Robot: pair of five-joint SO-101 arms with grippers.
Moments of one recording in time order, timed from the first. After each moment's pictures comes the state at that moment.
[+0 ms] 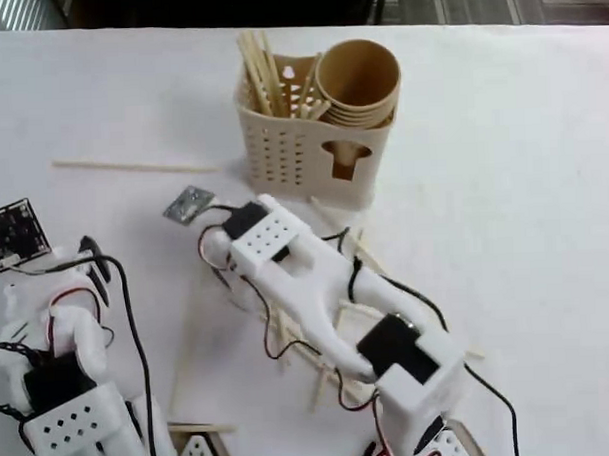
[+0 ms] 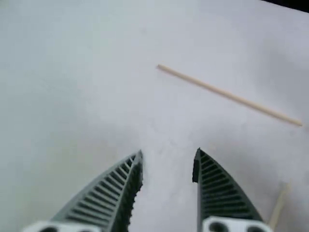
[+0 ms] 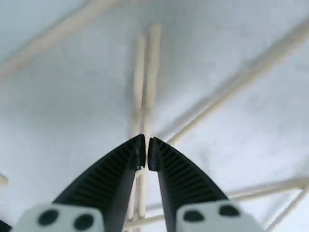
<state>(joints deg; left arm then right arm) -31.1 -76.4 71.2 51.2 -1.5 -45.9 13.1 9.2 75.5 12.1</state>
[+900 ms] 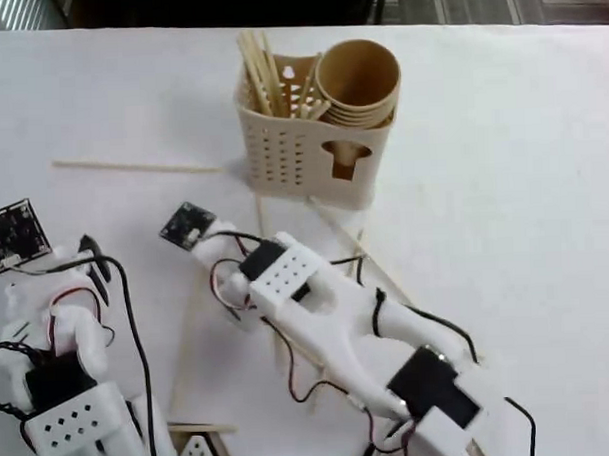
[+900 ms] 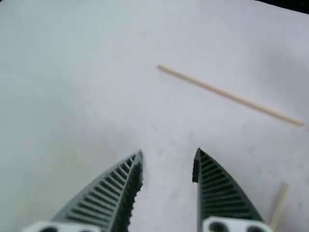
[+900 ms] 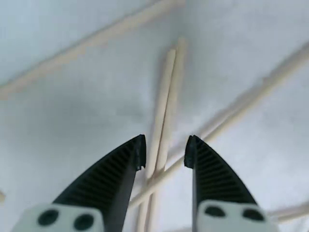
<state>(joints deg) -31.2 -76.3 72.1 50.1 -1.5 -49.5 2.5 29.1 56.1 12.1</state>
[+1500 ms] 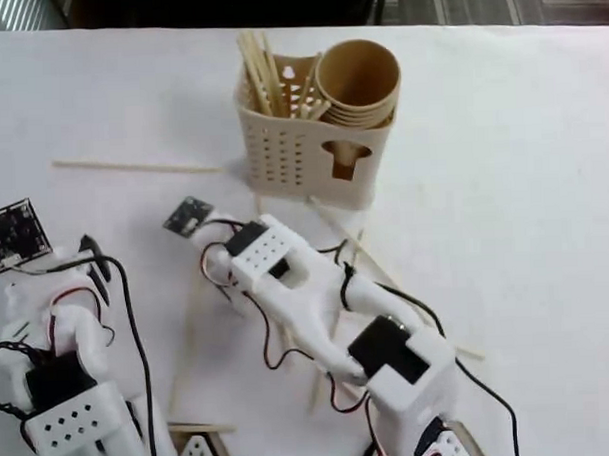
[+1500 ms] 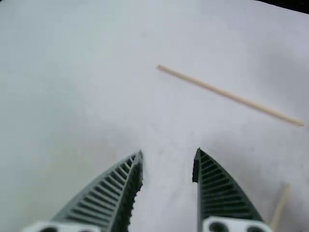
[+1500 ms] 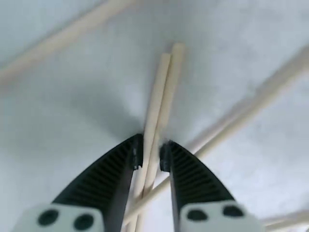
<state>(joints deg) -31.2 -76.3 72.1 50.1 -1.5 -48.5 20.4 14.9 62.3 12.6</state>
